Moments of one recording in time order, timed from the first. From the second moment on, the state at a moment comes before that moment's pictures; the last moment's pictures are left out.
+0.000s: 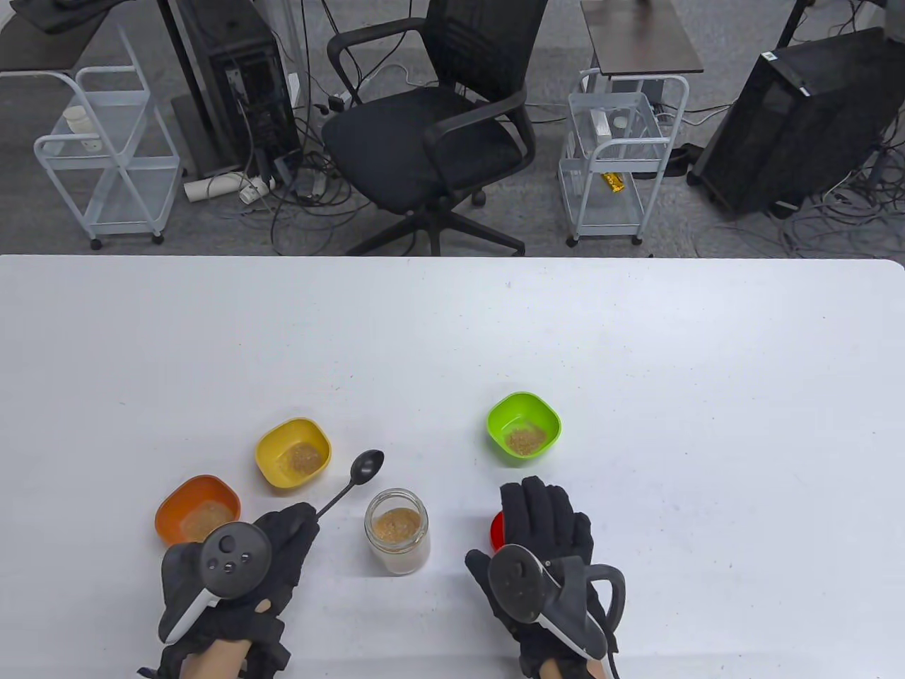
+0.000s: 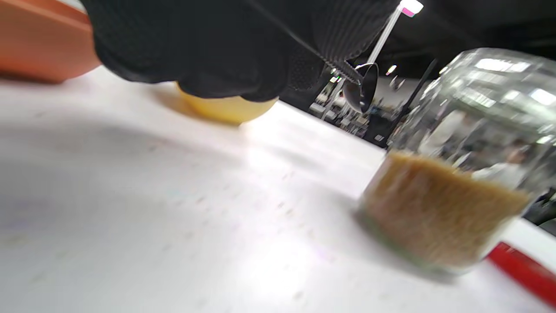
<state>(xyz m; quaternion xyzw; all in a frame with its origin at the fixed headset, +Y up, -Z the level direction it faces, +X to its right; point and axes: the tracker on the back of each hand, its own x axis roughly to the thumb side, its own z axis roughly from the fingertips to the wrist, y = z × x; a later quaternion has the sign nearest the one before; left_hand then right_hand) -0.264 -0.700 -0.231 -0.07 -0.04 0.20 0.98 0.068 -0.681 -0.205 0.06 -0.04 0.99 0.10</state>
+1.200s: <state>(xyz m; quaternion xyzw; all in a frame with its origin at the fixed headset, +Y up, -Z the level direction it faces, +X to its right) -0.227 -0.709 -0.234 -0.14 -0.18 0.19 0.95 0.069 -0.682 -0.208 0.06 -0.01 0.99 0.10</state>
